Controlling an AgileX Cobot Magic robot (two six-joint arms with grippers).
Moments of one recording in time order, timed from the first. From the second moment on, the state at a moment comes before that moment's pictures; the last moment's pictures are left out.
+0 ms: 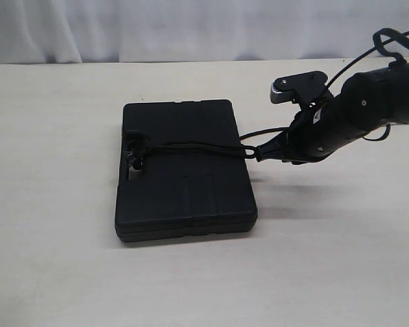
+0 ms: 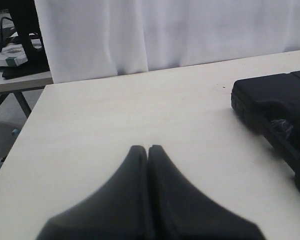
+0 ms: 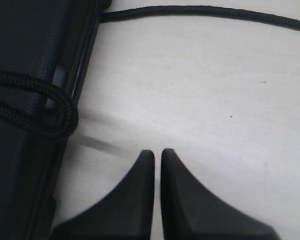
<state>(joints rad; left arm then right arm) -0.06 0.00 0.00 0.13 0.32 -0.02 0.31 1.78 -0.98 0.00 0.37 0.05</state>
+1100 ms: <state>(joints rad) -0.06 0.00 0.00 0.14 0.32 -0.02 0.31 1.78 -1.00 -0.03 0.34 0.04</state>
